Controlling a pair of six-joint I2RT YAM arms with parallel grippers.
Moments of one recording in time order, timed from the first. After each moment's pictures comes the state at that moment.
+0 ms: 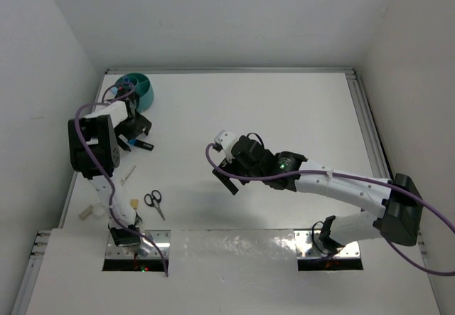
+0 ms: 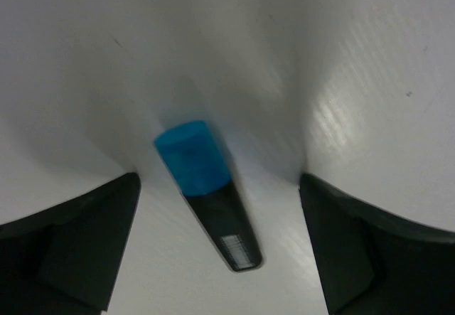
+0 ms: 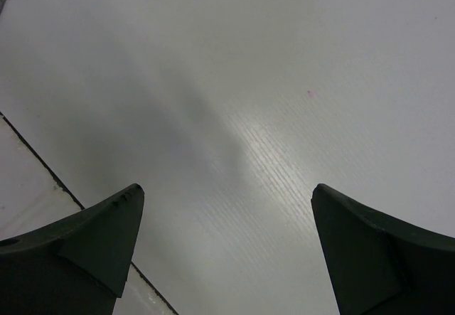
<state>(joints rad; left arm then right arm) 0.16 1.95 1.34 -0.69 -0.26 -0.73 1.05 1.34 0.97 -0.42 0.17 0.05</state>
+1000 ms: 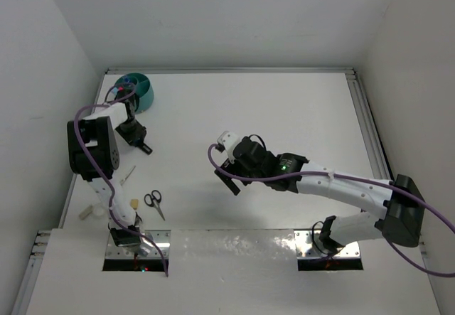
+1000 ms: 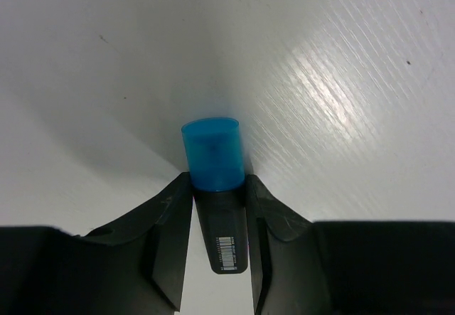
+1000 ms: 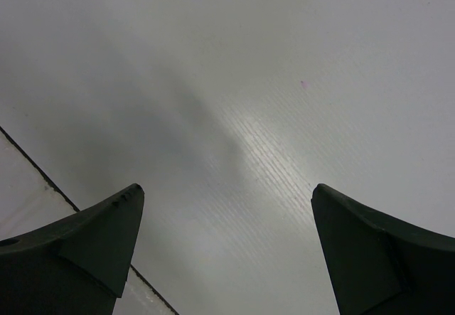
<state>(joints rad) 0.15 1.95 1.30 -0.65 -0.23 -0.68 1.05 1.33 0.95 -0.42 0.19 0.07</state>
